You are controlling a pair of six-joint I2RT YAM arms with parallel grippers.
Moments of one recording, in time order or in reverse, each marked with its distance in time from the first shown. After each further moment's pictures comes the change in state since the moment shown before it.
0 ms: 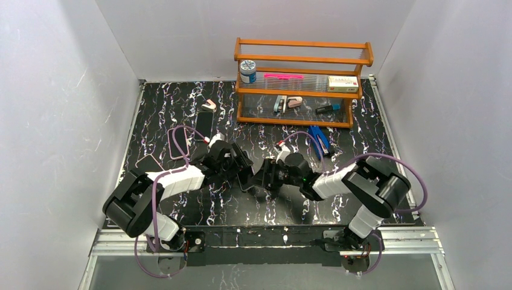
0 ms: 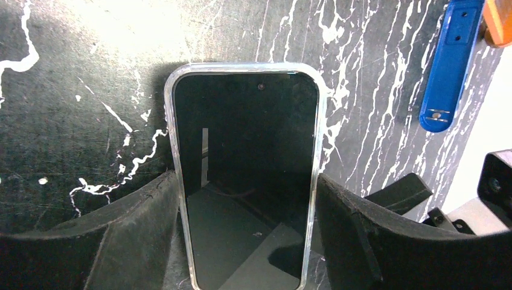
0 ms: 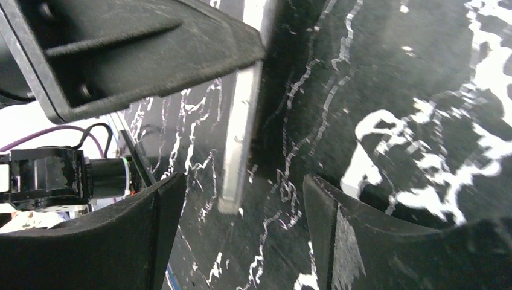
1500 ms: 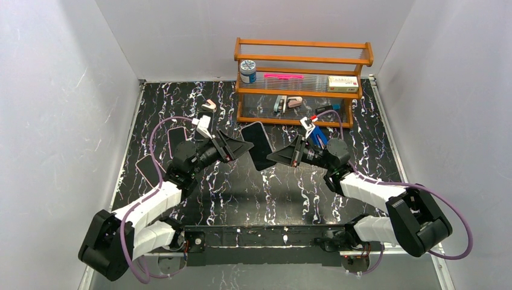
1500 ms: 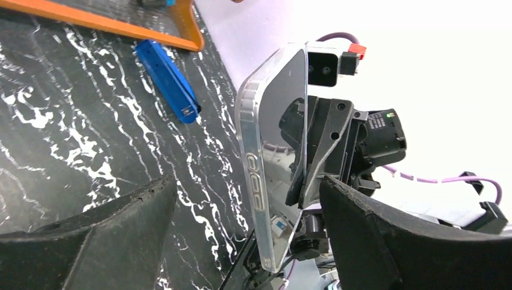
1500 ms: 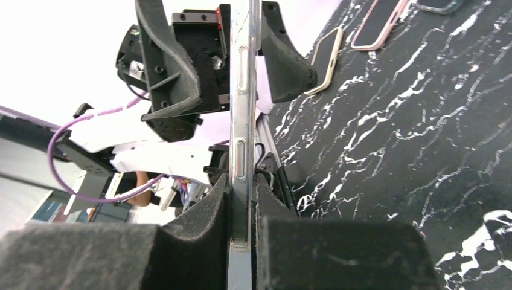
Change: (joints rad) left arm 0.151 -0.385 -0.158 0.532 0.480 0.026; right arm -0.291 -0.369 -0.012 0.183 -0.444 0.222
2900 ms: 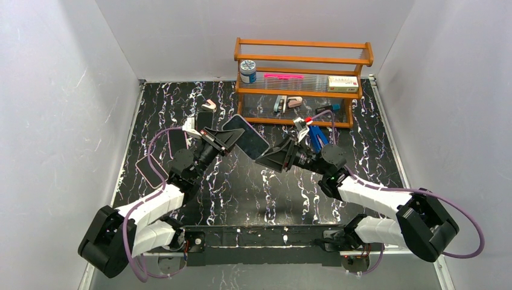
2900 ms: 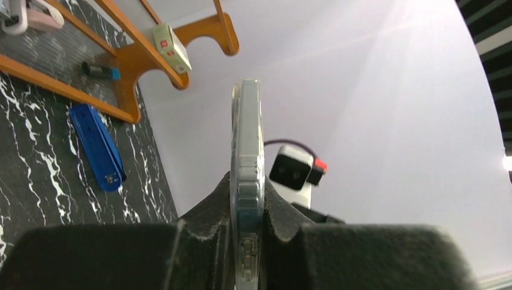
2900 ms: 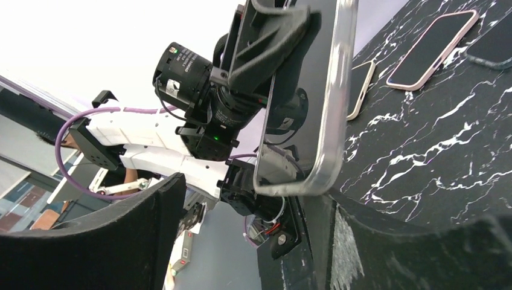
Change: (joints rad) left arm -0.048 0.027 -0.057 0.324 -0.279 -0.370; right arm 0.176 -0.063 0.055 0.020 0.156 -0.069
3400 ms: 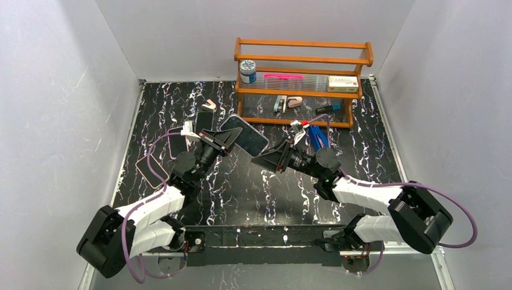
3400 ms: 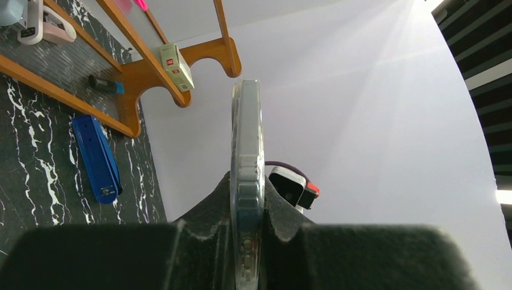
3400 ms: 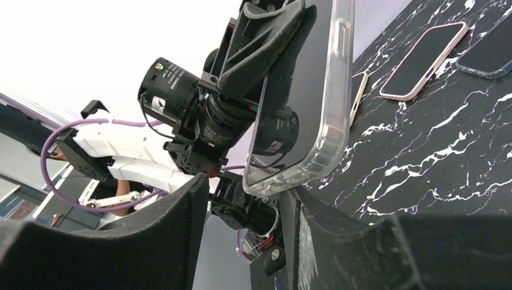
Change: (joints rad) left arm -0.048 -0.009 -0.016 0.006 -0.160 -0.035; right arm 0.076 0.069 -0.025 0.100 0.119 -0.022
